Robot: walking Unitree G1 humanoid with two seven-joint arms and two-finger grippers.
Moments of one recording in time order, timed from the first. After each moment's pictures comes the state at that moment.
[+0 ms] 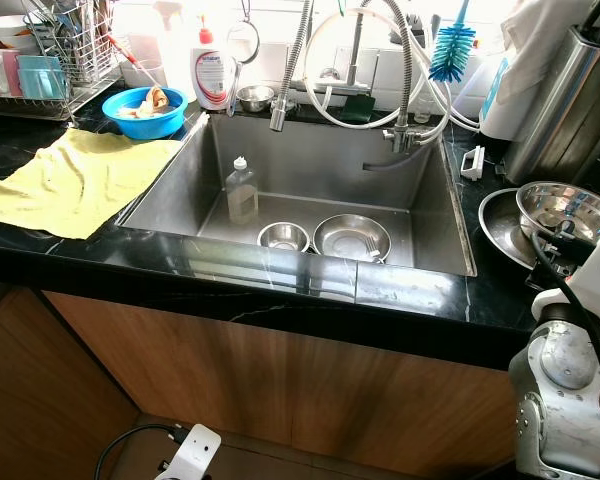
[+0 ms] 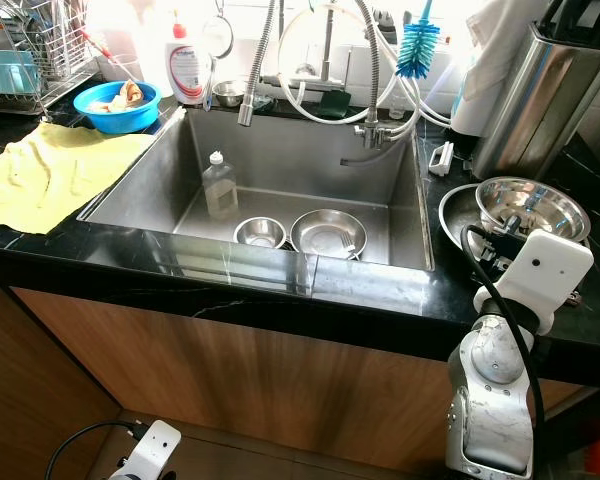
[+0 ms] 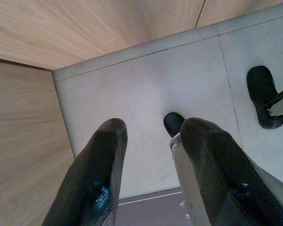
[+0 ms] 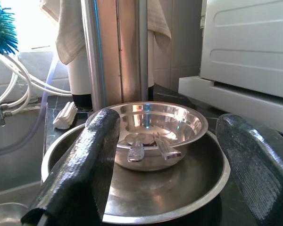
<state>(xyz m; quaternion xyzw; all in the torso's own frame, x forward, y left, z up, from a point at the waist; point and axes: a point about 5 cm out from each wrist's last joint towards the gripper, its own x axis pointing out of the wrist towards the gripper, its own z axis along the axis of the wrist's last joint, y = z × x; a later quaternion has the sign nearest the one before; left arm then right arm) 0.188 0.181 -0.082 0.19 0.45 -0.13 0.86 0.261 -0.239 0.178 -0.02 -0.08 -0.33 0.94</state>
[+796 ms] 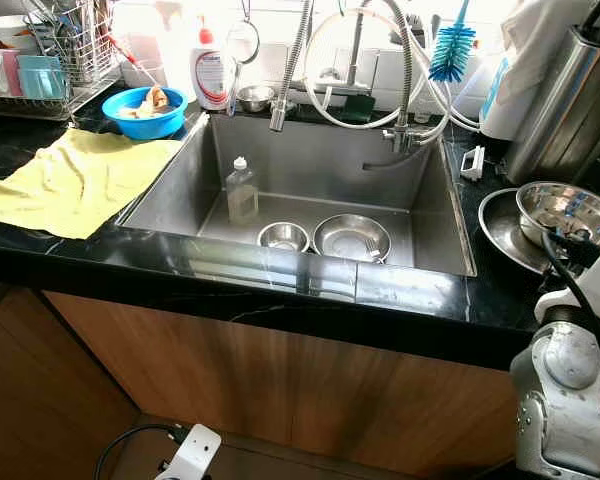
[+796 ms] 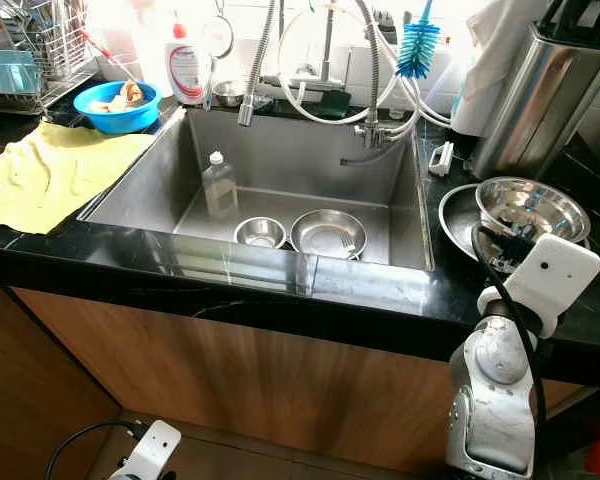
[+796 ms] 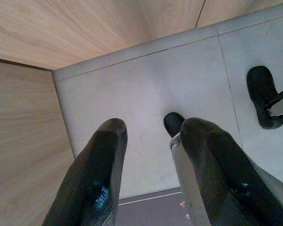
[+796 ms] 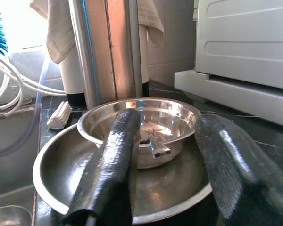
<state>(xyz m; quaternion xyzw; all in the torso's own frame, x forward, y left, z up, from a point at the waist) 0.188 0.181 -0.082 0.19 0.45 -0.13 0.86 0.262 -0.242 0.177 0.00 -0.07 -0.33 0.94</state>
